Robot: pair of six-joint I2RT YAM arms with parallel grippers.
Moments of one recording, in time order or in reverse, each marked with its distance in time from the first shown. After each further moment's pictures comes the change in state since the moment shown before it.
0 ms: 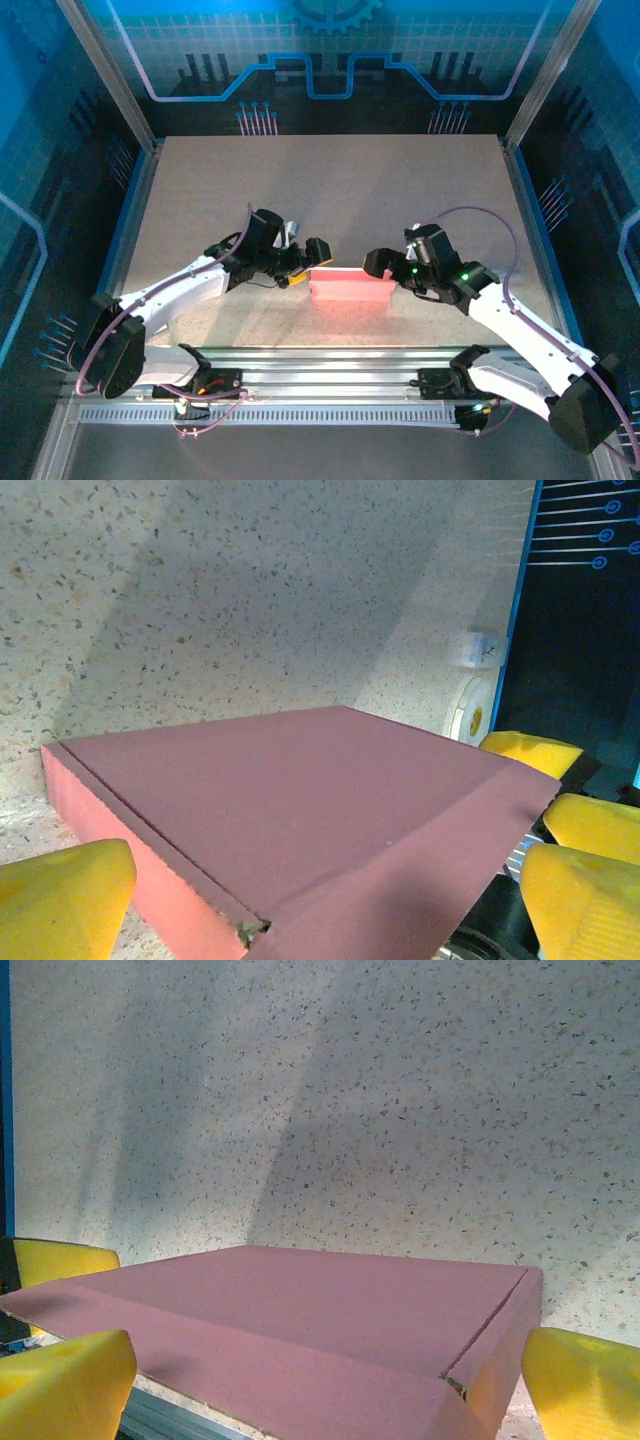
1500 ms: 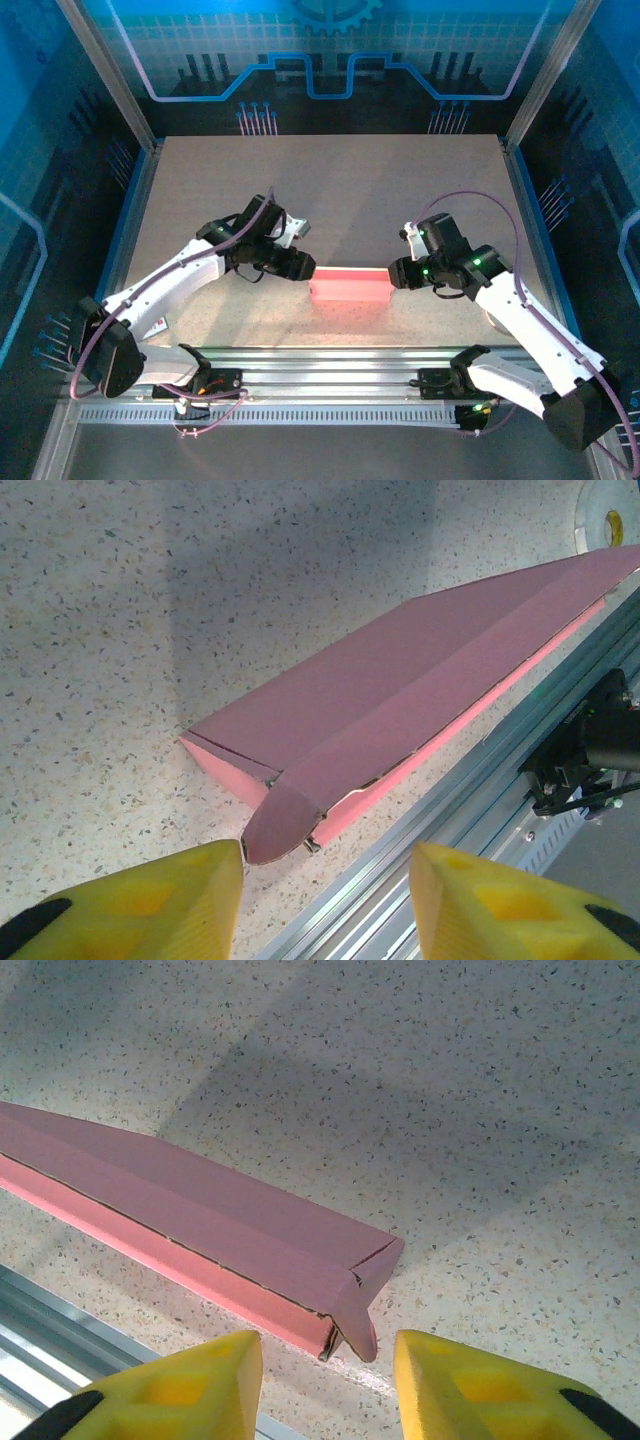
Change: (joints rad) left arm 0.000 0.013 0.256 -0.503 -0.053 0.705; right arm -0.053 0.029 0.192 -0.349 0.018 -0.542
